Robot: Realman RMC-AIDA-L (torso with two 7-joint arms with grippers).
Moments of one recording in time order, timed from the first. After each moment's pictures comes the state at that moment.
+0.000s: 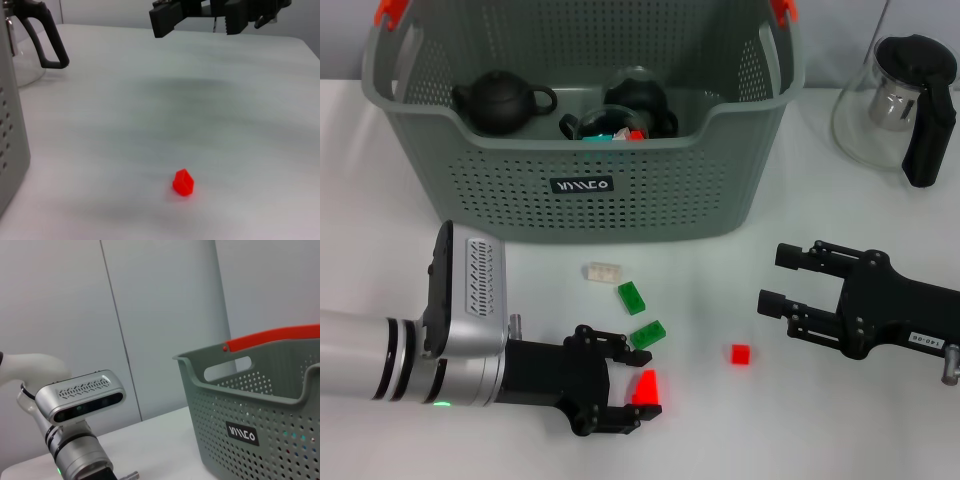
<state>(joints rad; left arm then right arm) -0.51 -2.17 0.93 0.51 2.12 1.33 -0.98 0.45 2.07 -0.71 -0.42 -1.83 -1.62 1.04</state>
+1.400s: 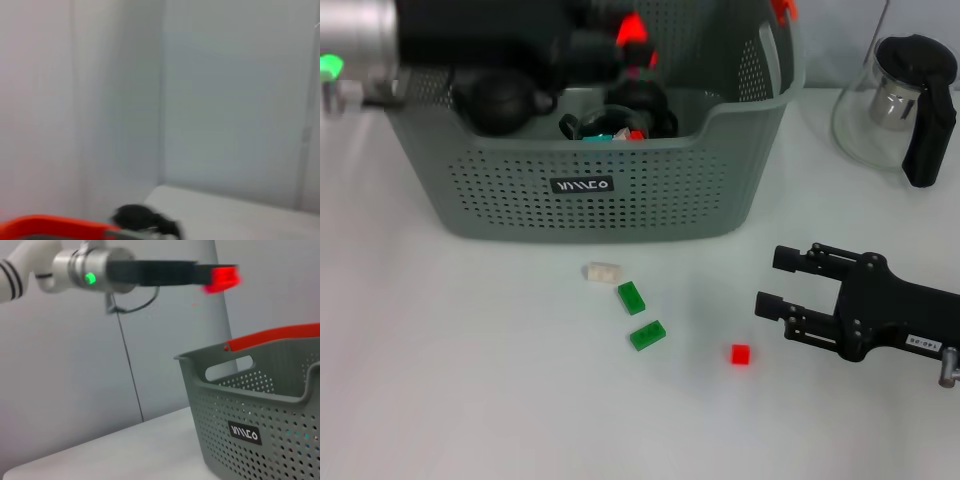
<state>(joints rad) -0.69 -2.11 0.69 1.22 1.99 1.68 -1.80 0.45 2.08 -0.71 -0.41 -1.83 -1.62 1.04</state>
